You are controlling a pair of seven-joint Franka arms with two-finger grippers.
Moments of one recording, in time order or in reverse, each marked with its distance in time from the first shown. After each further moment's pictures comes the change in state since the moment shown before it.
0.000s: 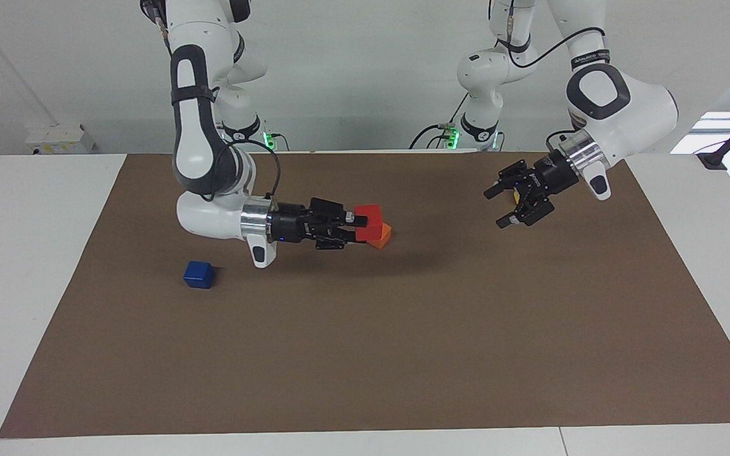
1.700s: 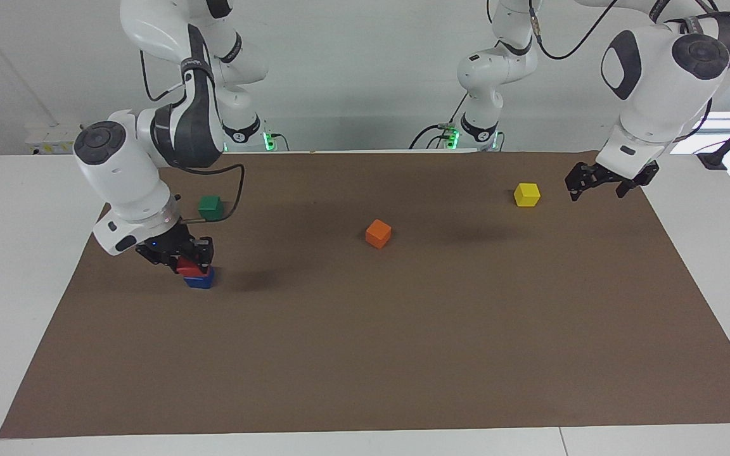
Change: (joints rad) left arm -0.146 0.112 0.171 0.384 0.972 -0.293 0.932; right arm -0.155 -0.093 -0.014 -0.037 -1.639 0.262 0.517
